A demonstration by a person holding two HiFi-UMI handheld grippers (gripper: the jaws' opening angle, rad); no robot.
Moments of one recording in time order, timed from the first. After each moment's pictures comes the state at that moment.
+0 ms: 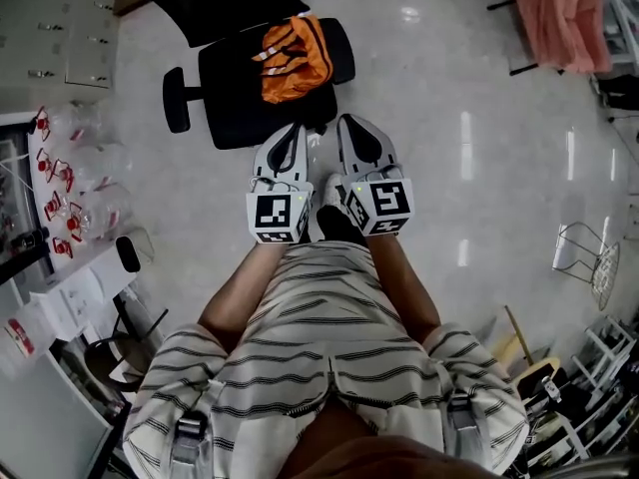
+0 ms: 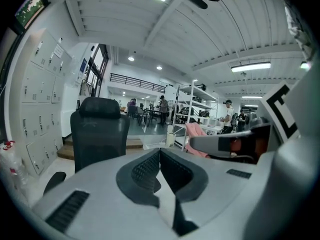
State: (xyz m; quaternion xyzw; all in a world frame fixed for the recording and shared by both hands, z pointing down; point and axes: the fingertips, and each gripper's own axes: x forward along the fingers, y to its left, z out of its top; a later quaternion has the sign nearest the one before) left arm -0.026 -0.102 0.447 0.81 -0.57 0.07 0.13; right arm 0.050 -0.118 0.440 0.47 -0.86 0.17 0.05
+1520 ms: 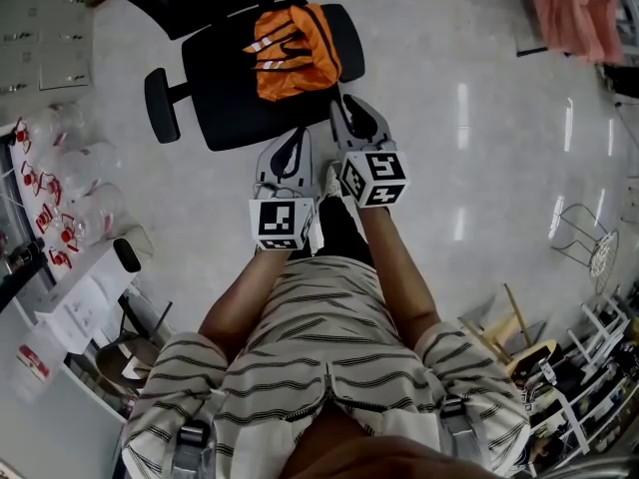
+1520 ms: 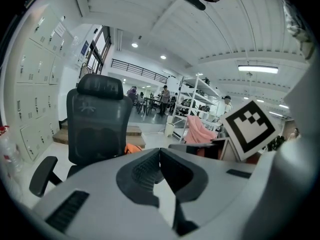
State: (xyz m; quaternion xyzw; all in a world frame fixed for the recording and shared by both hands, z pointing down) left arm -0.049 -0.152 0.522 0.81 -0.54 0.09 0.19; right arm 0.014 -0.207 0.559 0.49 -0.82 0.27 0.10
